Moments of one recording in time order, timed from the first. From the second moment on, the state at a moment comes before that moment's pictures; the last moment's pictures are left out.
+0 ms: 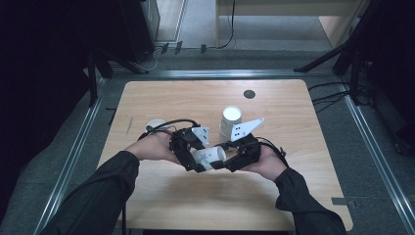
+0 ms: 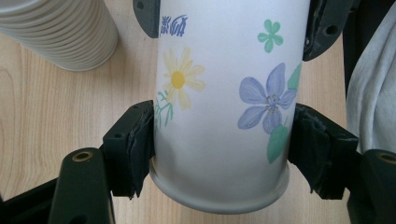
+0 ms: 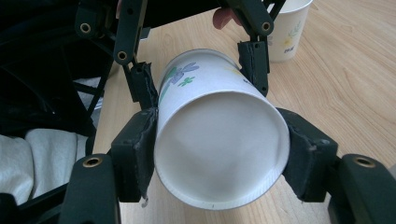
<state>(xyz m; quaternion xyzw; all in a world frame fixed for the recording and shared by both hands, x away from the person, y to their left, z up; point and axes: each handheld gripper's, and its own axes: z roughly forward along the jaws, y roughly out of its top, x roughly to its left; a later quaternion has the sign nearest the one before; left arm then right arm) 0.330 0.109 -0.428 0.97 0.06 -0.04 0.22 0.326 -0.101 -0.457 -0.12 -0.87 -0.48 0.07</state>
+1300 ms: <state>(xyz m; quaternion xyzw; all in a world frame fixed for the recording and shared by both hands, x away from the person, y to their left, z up) 0.322 0.144 -0.447 0.90 0.16 -0.05 0.40 0.330 -0.129 -0.444 -0.13 -0.85 -0.51 0.06</state>
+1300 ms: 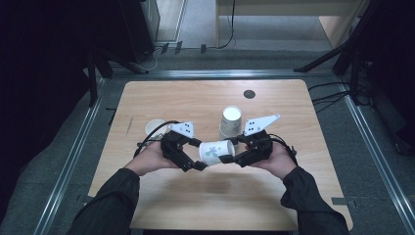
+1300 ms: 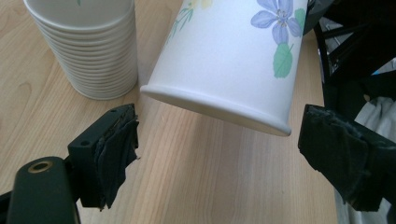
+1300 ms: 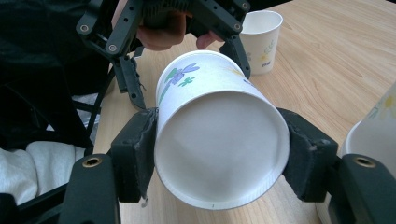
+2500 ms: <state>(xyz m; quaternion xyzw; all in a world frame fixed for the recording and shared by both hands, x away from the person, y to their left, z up) 0.309 0.148 -0.459 0.87 0.18 -0.05 0.46 0.330 -0.125 -0.449 -0.13 -0.85 -0.51 0.06</state>
